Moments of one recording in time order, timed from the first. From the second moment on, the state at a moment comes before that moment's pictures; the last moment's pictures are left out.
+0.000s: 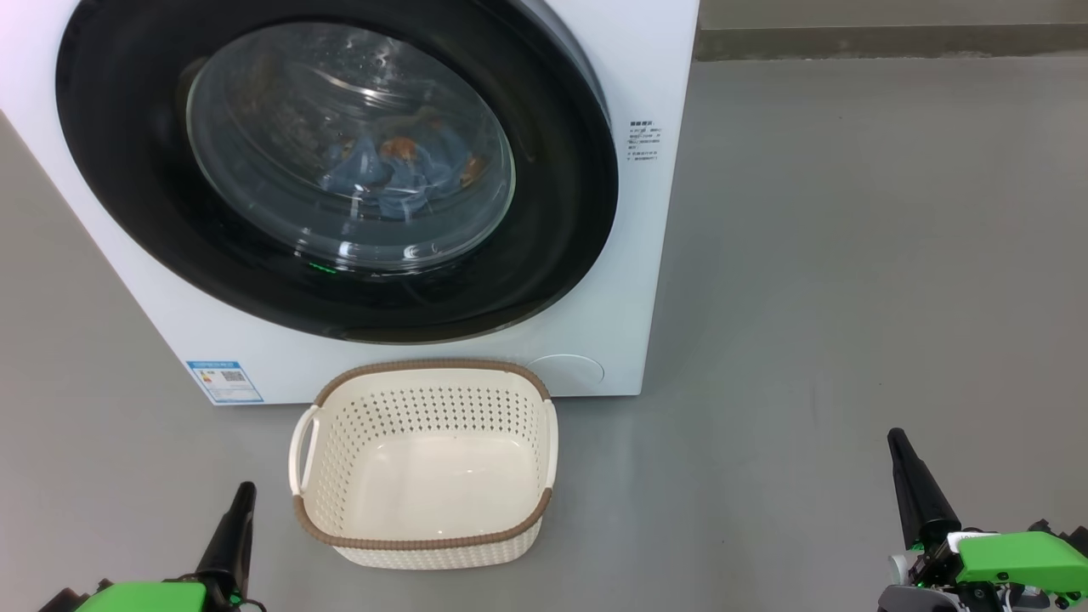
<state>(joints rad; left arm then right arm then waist) -0.07 0.04 0.08 0.28 -1.60 -0.13 0.11 -0.08 -0.05 -0.14 0.28 1.60 0.13 0.11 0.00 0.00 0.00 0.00</state>
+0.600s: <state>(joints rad) -0.07 0.04 0.08 0.28 -1.60 -0.13 0.11 -0.08 -0.05 -0.14 0.28 1.60 0.13 0.11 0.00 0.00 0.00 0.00</state>
